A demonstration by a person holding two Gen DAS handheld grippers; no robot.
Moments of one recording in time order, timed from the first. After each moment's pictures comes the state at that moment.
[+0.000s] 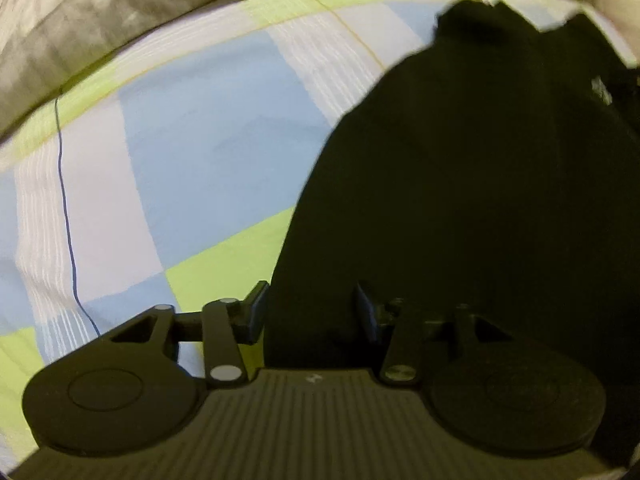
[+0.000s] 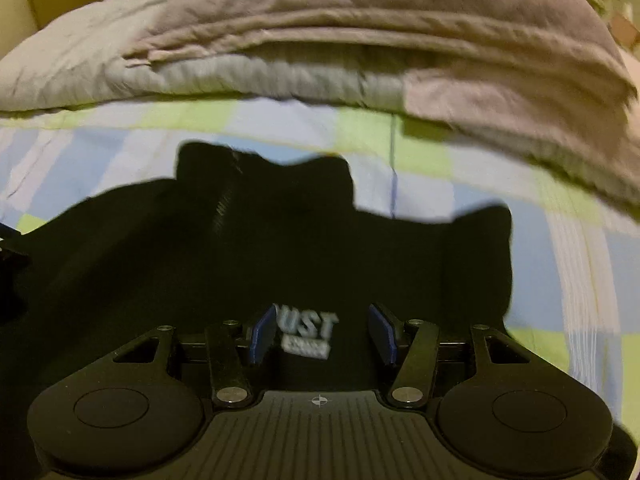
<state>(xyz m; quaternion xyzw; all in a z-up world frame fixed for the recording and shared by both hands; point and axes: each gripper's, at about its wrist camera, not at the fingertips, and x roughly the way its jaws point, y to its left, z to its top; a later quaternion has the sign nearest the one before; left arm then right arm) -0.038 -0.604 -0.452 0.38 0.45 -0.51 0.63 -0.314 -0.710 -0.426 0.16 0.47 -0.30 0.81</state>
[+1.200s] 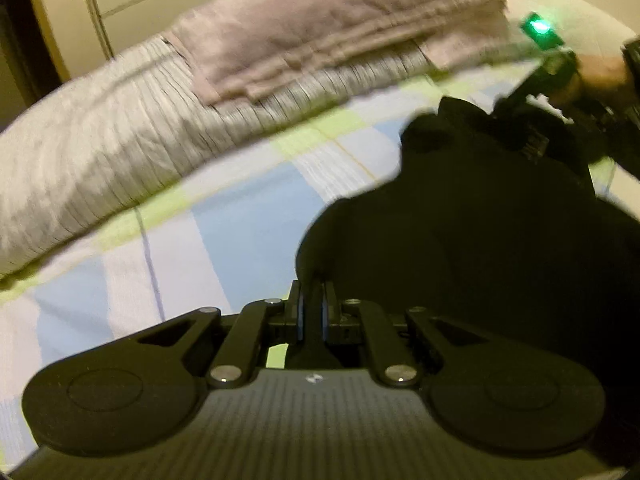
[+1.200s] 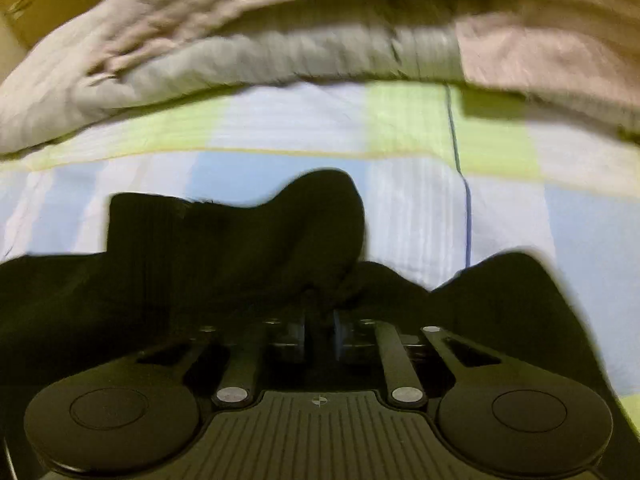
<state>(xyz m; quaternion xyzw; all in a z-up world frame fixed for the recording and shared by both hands) -0.052 -0.511 -0.363 0.29 0.28 -0.55 0.73 -0.239 -0.791 -0.466 0.22 0.47 -0.24 0.82</state>
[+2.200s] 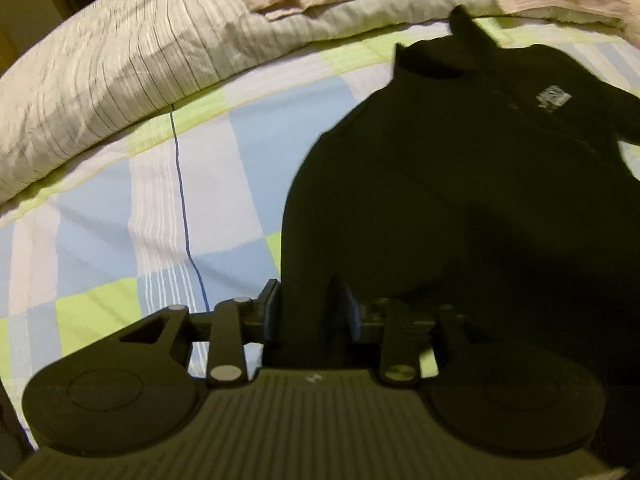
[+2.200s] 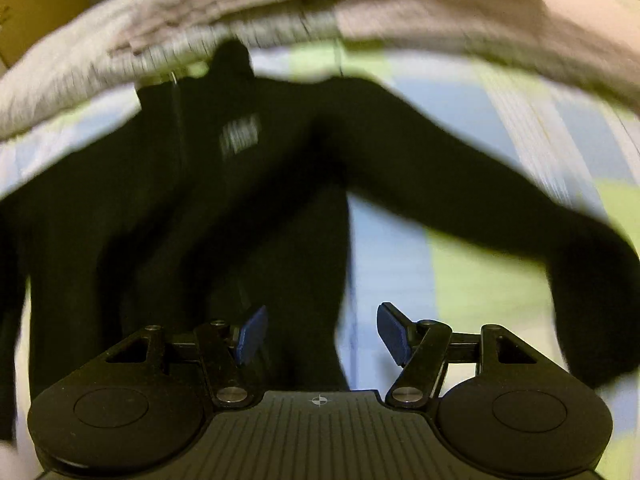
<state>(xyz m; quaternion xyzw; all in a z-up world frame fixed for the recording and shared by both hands) -0.056 -0.512 -0.384 0.34 0.41 -0.45 0.72 -0.440 -0.630 -0.414 0.26 0.49 -0.34 0.76</state>
